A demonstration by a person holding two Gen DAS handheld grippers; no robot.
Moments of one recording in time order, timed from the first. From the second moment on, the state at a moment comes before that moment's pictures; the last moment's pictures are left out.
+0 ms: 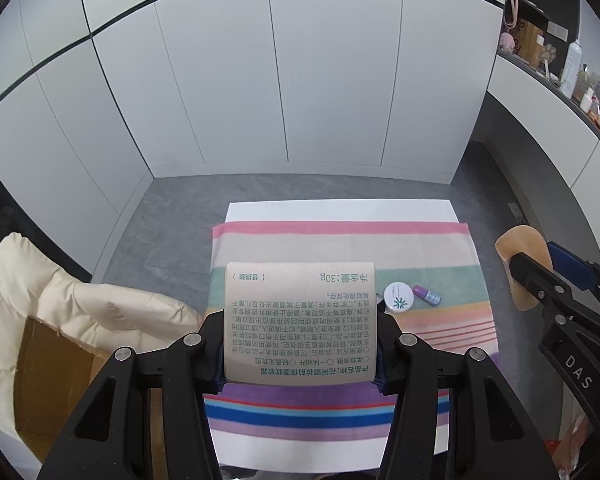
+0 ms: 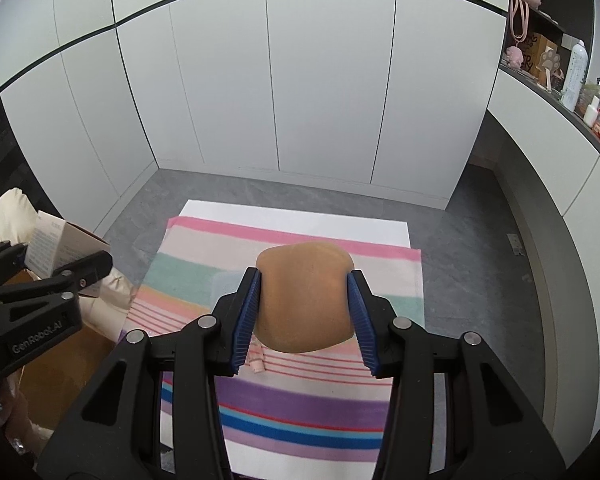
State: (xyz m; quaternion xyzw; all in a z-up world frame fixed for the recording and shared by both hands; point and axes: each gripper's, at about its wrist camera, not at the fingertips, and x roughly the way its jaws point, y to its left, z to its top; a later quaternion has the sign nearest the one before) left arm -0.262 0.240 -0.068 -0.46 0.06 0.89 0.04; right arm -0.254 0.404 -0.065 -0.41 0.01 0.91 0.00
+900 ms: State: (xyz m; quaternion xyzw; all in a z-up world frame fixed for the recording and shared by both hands) left arm -0.088 0.187 -0.071 -0.46 0.04 0.89 0.04; right arm -0.065 0.408 -0.095 -0.45 0.02 0.89 0.00
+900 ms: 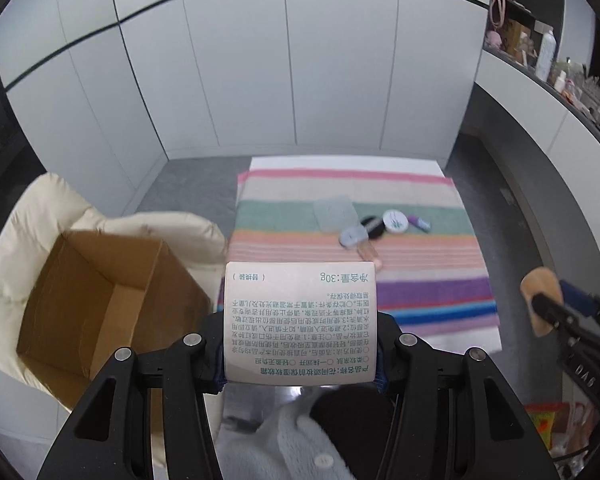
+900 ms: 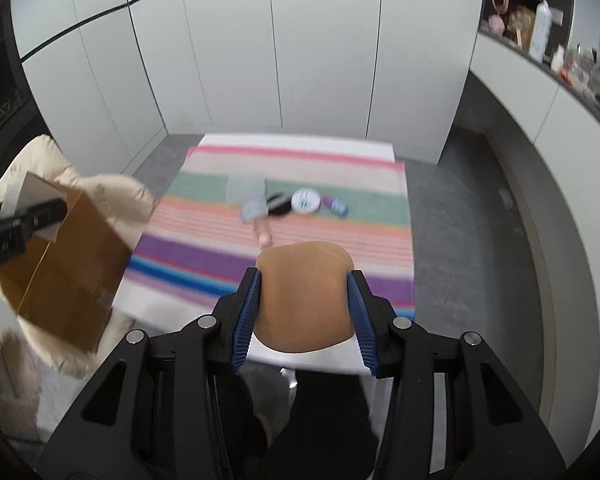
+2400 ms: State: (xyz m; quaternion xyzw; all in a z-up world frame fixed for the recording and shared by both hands) left arm 0.001 -0.071 -0.099 -0.48 -0.08 0.86 -0.16; right arm -0.053 0.133 -0.096 -0.46 -0.09 0.85 -0.23
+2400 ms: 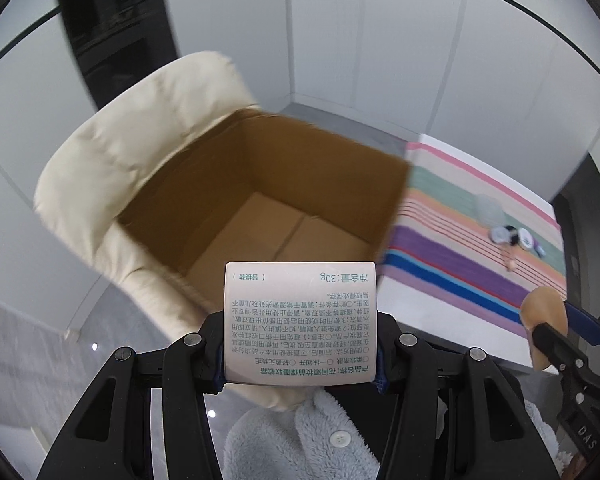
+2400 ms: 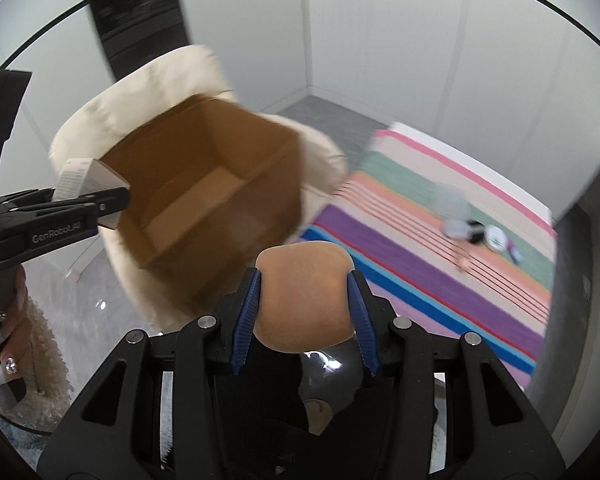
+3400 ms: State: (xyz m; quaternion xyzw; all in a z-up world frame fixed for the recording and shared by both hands) left arm -0.060 -0.196 -0.137 -0.50 -0.10 0.82 -0.26; right arm -0.135 -0.051 -0.147 -0.48 -0.16 0.80 -0.32
